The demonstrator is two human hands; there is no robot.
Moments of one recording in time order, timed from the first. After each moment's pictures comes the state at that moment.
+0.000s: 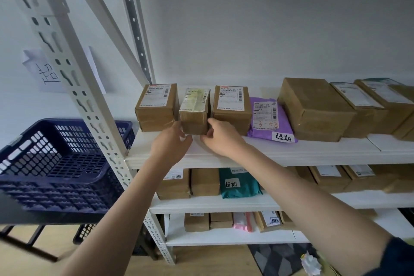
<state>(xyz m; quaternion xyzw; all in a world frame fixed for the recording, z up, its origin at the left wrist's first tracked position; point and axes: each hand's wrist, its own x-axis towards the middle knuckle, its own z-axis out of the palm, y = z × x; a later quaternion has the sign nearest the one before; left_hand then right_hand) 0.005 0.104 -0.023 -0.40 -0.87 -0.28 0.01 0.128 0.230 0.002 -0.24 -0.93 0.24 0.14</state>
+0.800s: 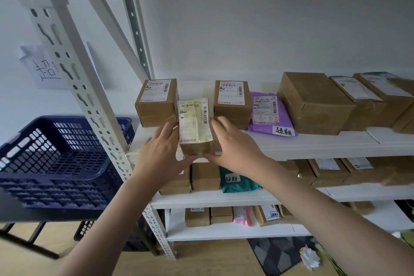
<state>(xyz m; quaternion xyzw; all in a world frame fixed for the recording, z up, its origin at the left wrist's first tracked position) 0.040 0.040 -0.012 -0.52 -0.81 -0.18 0.18 0.186 0.199 0.003 -0.14 -0.97 0.06 0.18</state>
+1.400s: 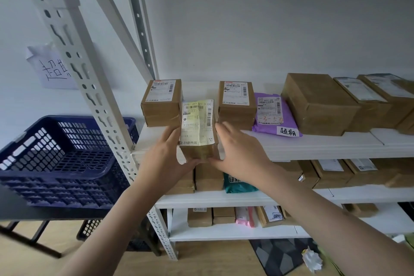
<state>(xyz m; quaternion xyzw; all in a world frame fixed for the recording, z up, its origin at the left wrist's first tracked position) 0.056 0.020 -0.004 -0.51 -0.79 -0.30 0.11 0.197 0.175 0.015 -0.15 -0.97 0.06 0.19</state>
